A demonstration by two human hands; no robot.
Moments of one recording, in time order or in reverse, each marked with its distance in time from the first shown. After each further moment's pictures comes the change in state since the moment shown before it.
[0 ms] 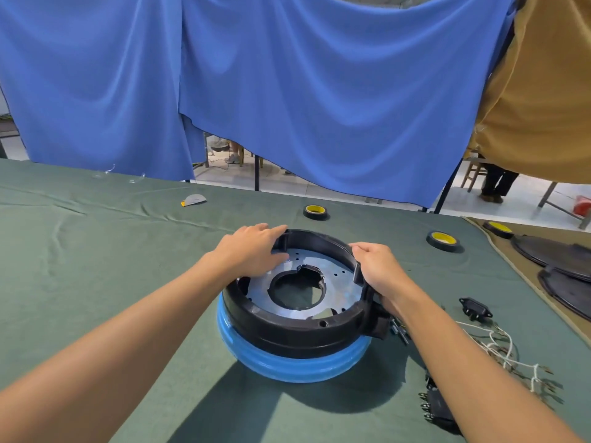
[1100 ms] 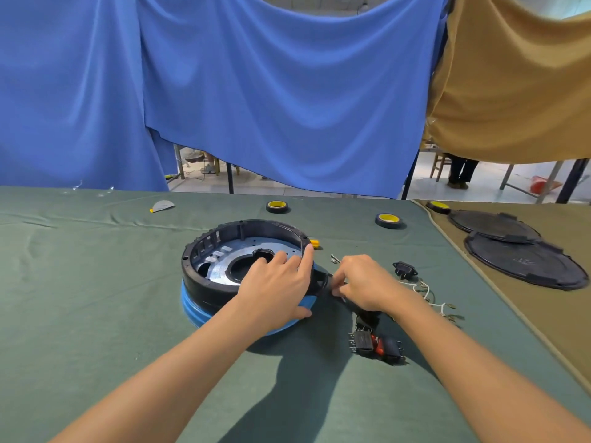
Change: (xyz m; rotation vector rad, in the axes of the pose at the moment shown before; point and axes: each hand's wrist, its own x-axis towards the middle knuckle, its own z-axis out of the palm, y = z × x) left_hand -0.088 0.132 0.025 0.368 0.268 0.342; right_hand -0.061 0.045 -0.066 -0.789 -0.198 -0.312
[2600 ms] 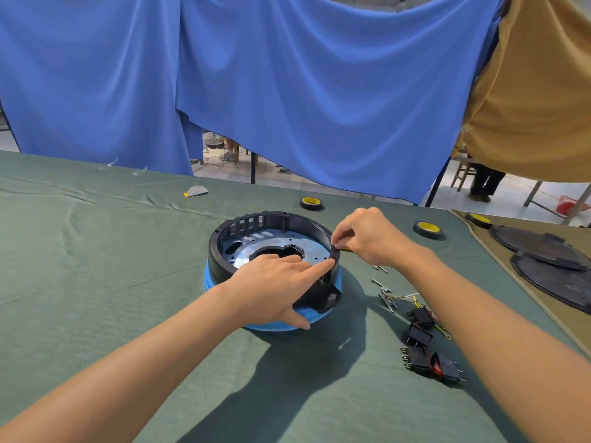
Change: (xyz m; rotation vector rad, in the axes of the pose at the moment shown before) left_hand -0.033 -0.081 0.024 -0.138 0.018 0.226; right_hand 0.067 -0.067 -0.033 0.046 0.146 -0.192
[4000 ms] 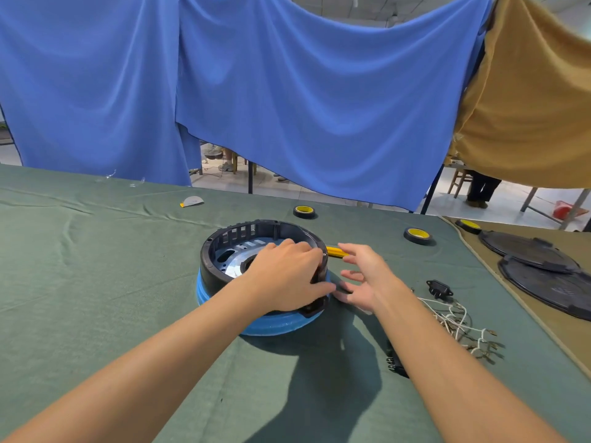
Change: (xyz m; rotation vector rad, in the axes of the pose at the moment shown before) left_hand 0.032 0.027 -0.036 -0.173 0.044 -0.266; right_hand -0.032 -0.008 0.029 1.450 0.122 0.964
